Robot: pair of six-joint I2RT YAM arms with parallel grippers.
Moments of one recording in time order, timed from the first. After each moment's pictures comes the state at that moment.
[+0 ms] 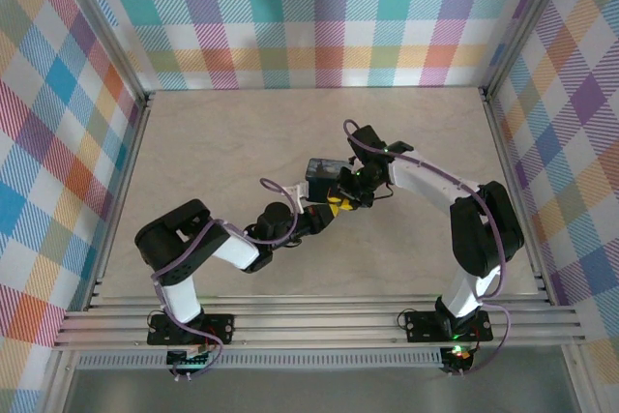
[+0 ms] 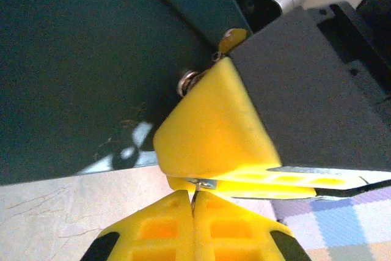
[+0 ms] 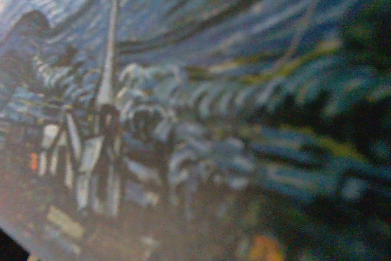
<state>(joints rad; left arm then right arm) -0.84 1.76 0.51 1.05 0.15 -0.98 0.55 1.73 1.26 -0.76 -0.46 0.88</state>
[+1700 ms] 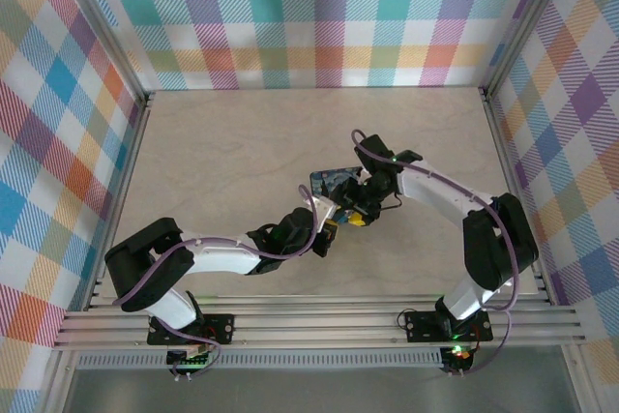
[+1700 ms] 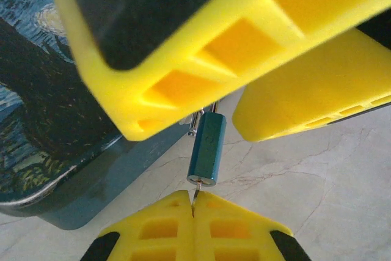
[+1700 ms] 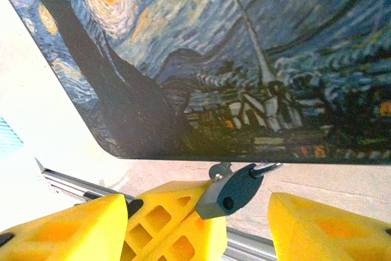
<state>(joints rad) -1.01 1.56 0.63 0.38 -0.12 -0.37 0.55 1.62 1.14 -0.79 -0.50 0.92</state>
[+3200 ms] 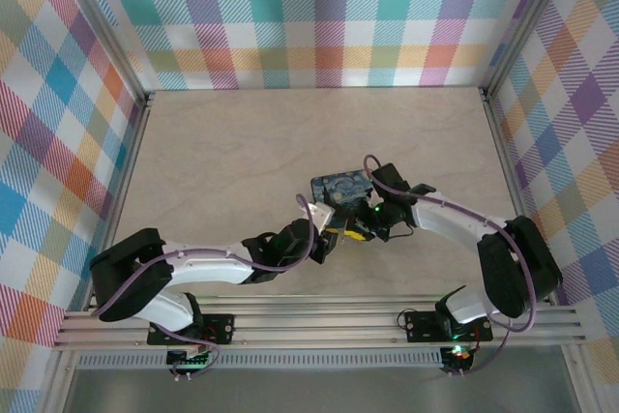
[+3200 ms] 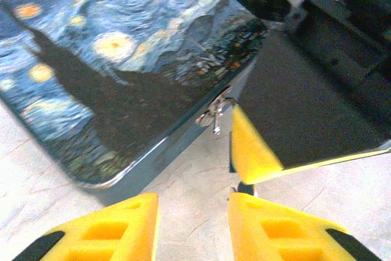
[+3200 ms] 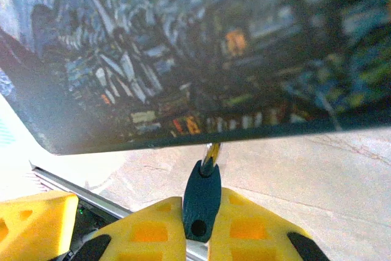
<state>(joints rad) -1.10 1.44 0.60 0.25 -0.32 -0.42 0.53 1.43 0.78 -0.49 -0.51 0.93</state>
